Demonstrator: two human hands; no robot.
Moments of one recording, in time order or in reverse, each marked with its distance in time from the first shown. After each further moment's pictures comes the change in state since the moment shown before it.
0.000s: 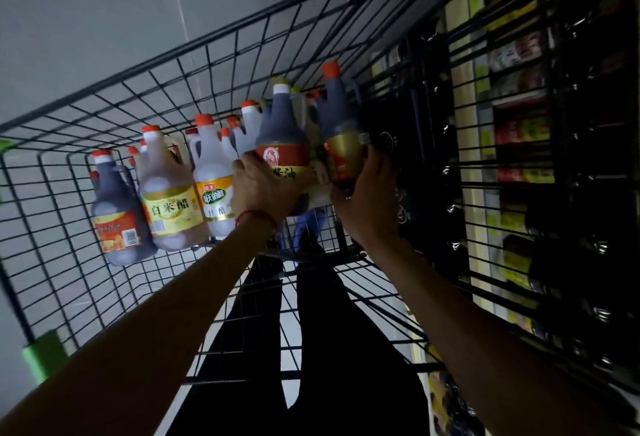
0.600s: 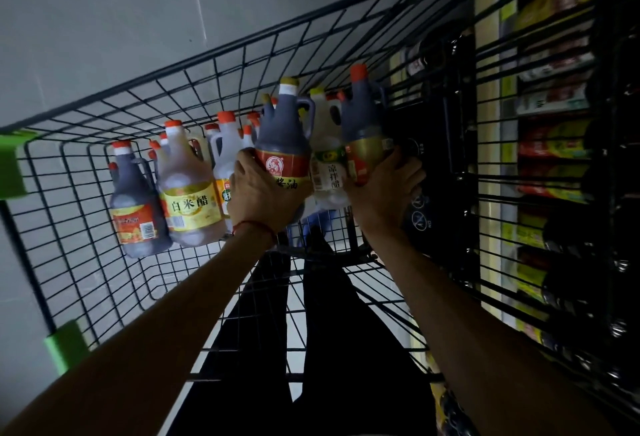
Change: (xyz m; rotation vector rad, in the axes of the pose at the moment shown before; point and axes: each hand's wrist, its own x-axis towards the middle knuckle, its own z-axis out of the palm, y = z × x) left_hand 0.002 -0.026 -0.023 -0.015 0.061 0.060; right_hand 0.025 -0.021 0.024 -0.184 0.164 0.209
